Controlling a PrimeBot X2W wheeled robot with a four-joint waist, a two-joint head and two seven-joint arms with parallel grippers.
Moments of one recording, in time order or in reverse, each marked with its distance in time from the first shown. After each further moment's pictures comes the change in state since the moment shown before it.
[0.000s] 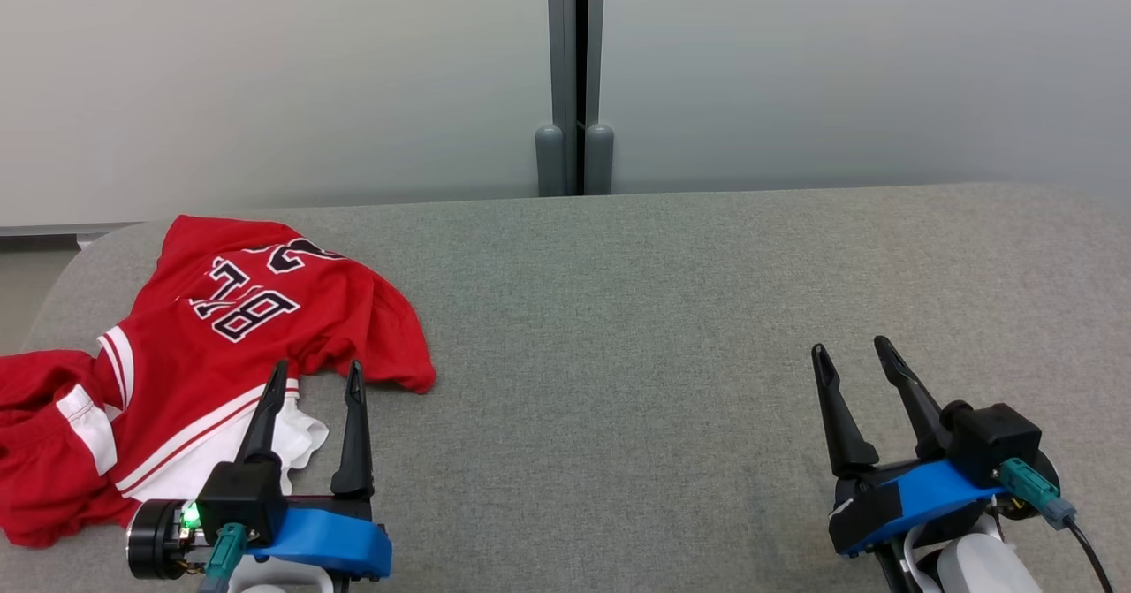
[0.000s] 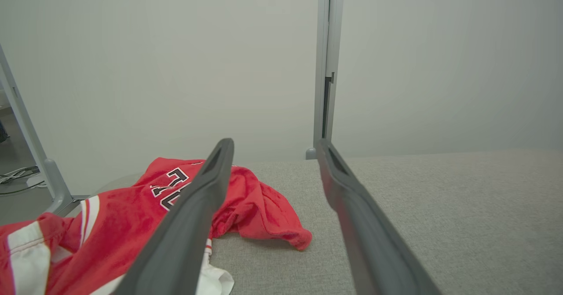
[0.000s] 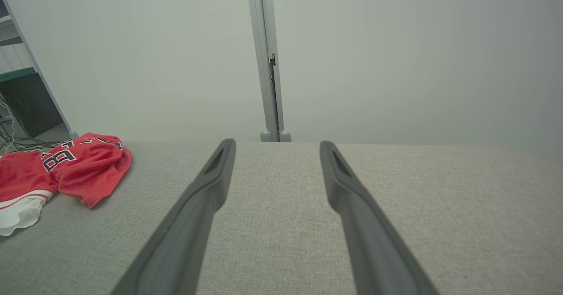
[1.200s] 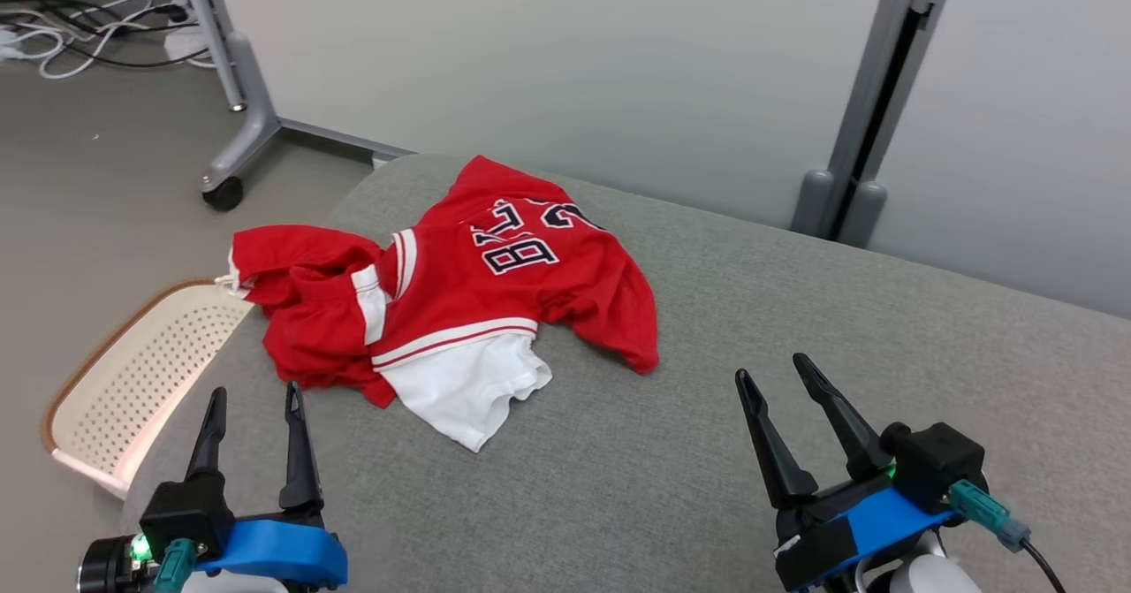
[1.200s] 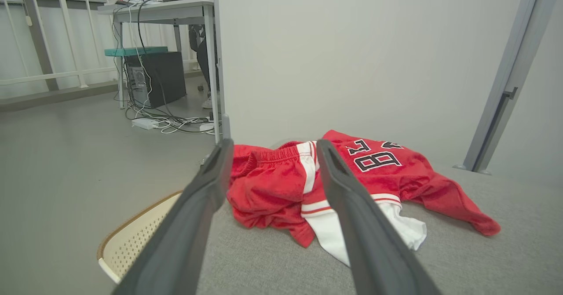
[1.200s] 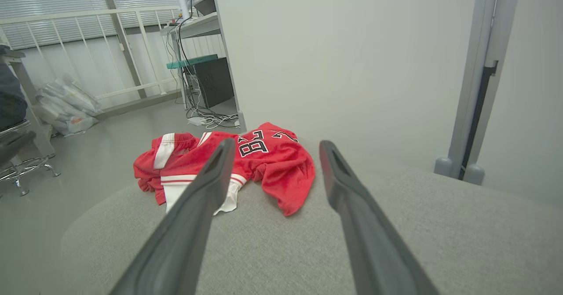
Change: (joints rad) left arm 0.015 0.001 0.098 0.035 -0.026 0.010 -0.001; right arm 0.033 -0.027 0.186 -0.089 0.108 0.000 -0.001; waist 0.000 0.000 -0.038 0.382
